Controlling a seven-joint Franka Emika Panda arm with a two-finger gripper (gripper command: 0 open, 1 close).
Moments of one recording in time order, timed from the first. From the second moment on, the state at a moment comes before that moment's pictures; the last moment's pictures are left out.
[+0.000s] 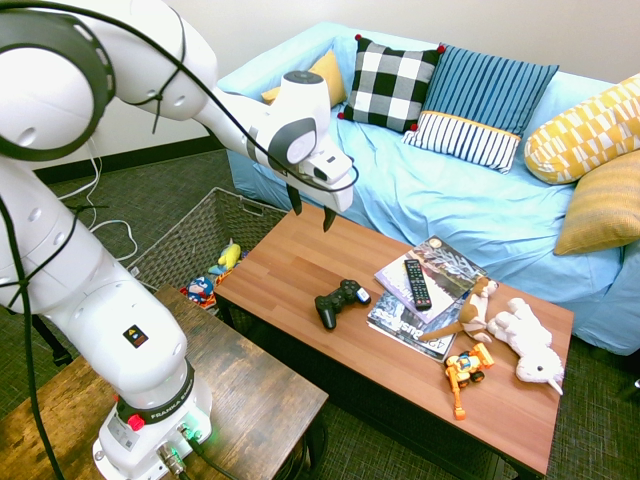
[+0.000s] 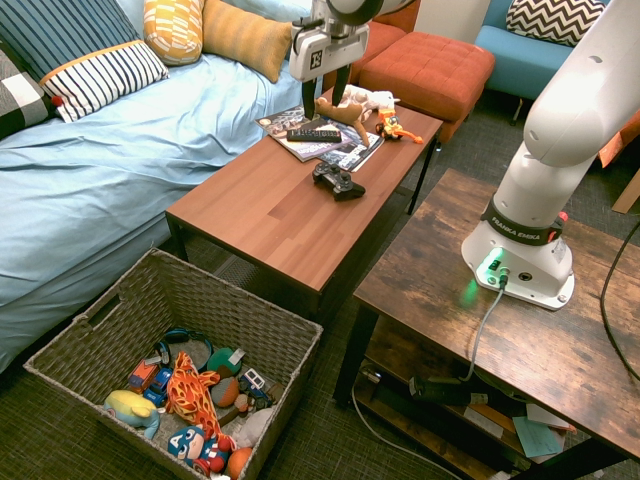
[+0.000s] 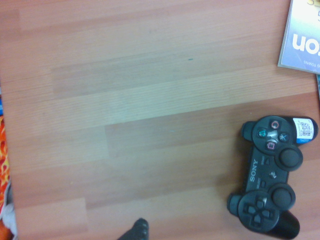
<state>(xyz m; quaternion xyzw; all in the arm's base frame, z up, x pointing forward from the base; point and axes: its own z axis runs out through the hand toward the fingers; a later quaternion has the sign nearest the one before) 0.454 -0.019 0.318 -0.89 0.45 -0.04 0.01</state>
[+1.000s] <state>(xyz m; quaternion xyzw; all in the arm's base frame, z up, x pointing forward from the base) 0.492 -0.100 0.158 -0.81 0.58 0.04 -0.04</state>
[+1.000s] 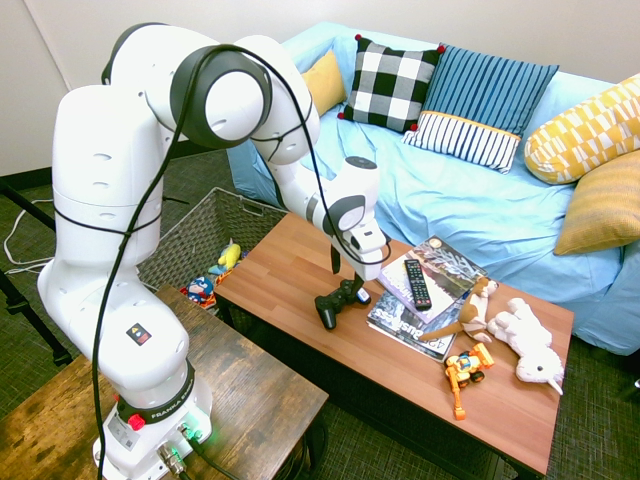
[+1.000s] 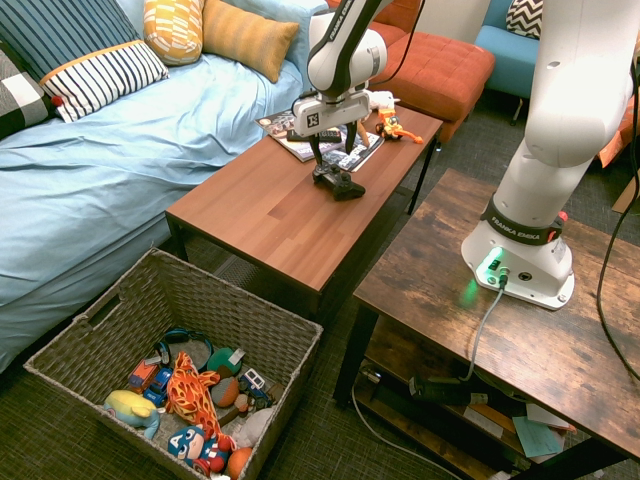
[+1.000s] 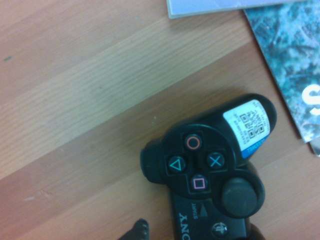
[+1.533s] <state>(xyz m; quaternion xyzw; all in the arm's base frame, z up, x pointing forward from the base) 0.485 -0.099 0.105 -0.80 0.59 0.07 -0.05</state>
